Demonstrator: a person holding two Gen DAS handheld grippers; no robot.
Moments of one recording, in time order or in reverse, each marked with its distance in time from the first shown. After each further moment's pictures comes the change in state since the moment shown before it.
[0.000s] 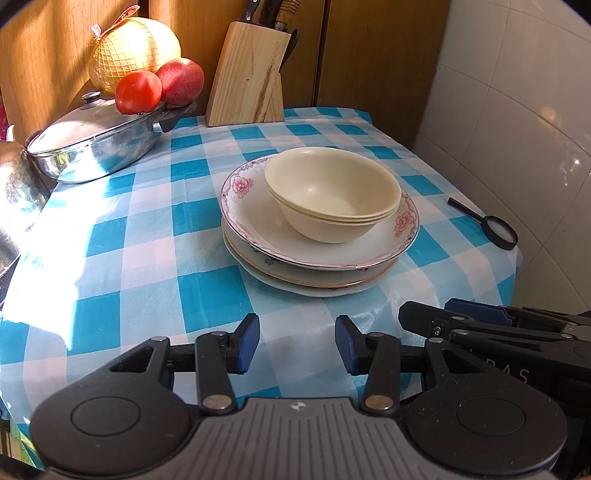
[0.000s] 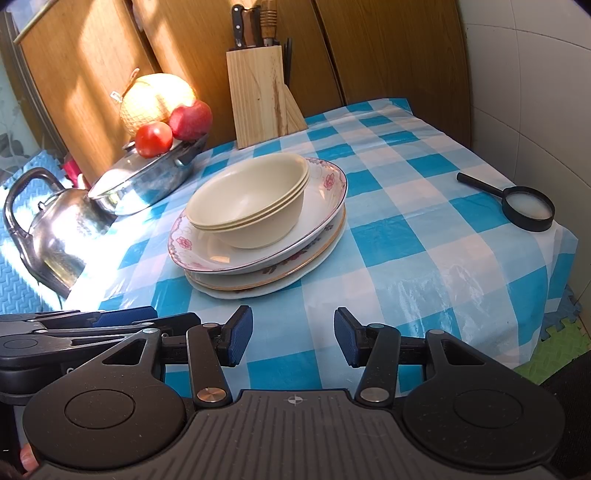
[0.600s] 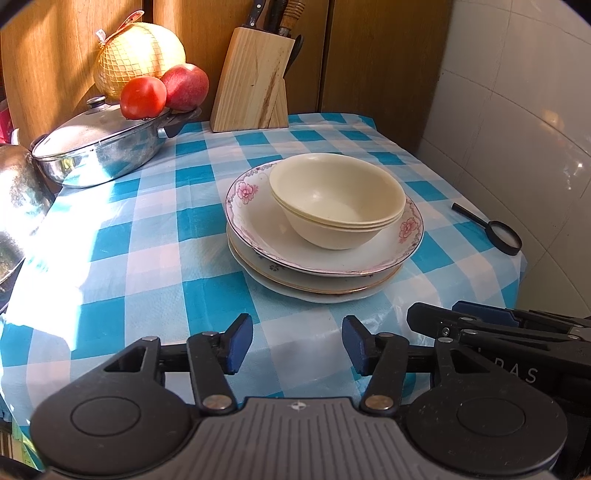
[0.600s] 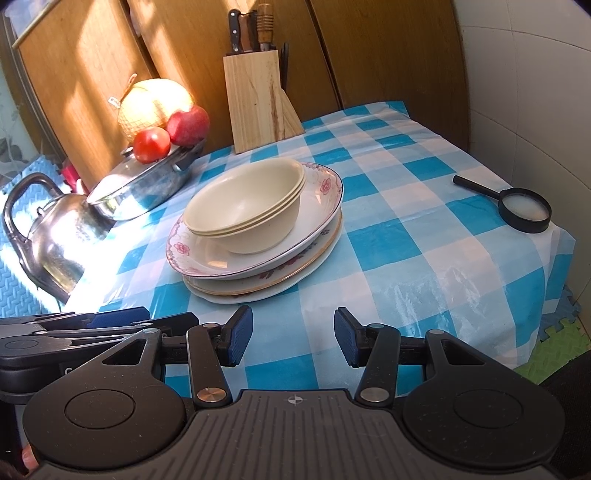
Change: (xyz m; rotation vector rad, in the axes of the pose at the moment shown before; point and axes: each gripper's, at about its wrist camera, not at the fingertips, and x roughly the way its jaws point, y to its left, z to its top) left arm -0.001 0.000 0.000 0.000 -0.024 0.019; right arm -0.003 -0.002 0.001 0.009 -0.013 -0.001
